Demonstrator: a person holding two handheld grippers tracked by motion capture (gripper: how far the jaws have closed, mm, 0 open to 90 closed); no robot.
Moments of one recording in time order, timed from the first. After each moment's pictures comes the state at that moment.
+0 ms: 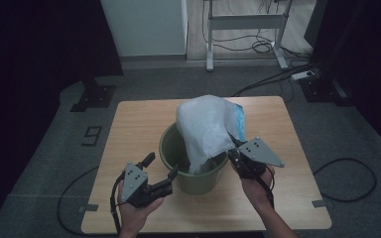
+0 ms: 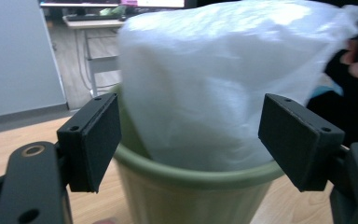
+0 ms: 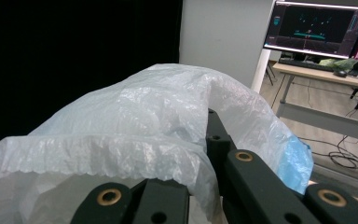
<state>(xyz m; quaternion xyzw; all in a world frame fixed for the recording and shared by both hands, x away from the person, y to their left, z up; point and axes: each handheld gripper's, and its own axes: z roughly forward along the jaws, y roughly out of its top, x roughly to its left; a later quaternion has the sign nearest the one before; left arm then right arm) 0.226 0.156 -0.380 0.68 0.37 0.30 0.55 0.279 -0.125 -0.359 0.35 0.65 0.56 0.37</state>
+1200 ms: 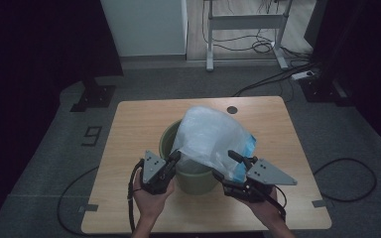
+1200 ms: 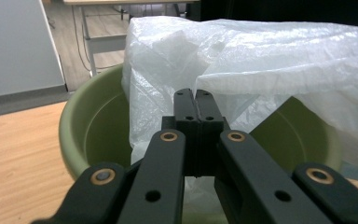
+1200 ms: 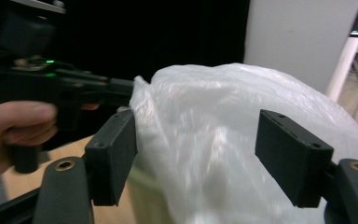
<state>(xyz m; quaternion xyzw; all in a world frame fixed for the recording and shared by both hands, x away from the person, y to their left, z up) 0.259 0.132 -0.386 0.70 0.40 0.28 0.52 0.238 -0.142 -0.379 0.28 0.69 0.61 0.26</state>
